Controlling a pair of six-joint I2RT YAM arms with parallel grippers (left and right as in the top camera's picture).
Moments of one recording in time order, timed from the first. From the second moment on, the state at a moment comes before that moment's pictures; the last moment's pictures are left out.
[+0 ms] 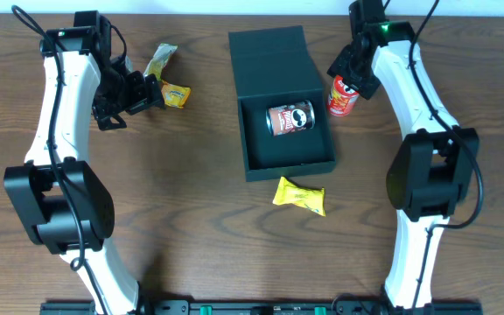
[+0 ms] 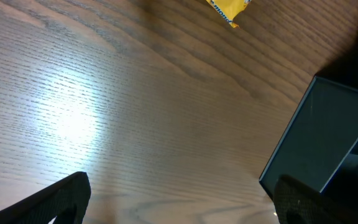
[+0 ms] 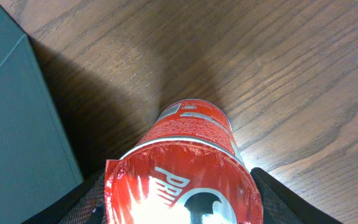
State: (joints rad) left arm 0.08 2.01 1.85 -1.36 0.25 -0.28; right arm 0.12 2.27 2.05 -1.06 0.05 0.76
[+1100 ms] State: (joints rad) left arm 0.08 2.01 1.85 -1.33 0.25 -0.28; right arm -0.25 2.27 2.05 -1.43 -1.01 0.43
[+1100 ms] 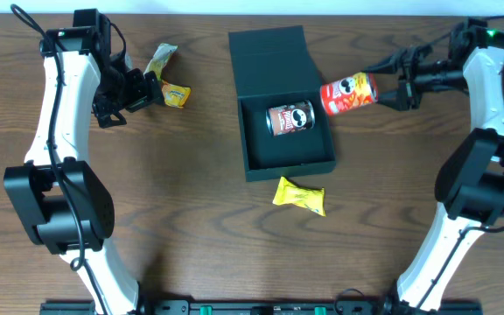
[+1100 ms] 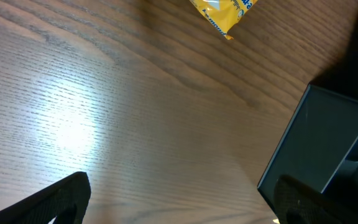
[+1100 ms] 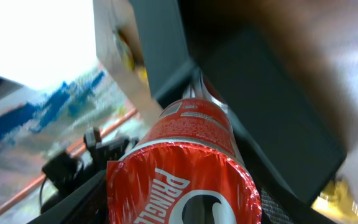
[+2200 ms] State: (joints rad) left arm 0.08 2.01 1.85 -1.33 0.25 -0.28; right arm 0.02 2.27 1.77 -1.41 -0.98 0.31
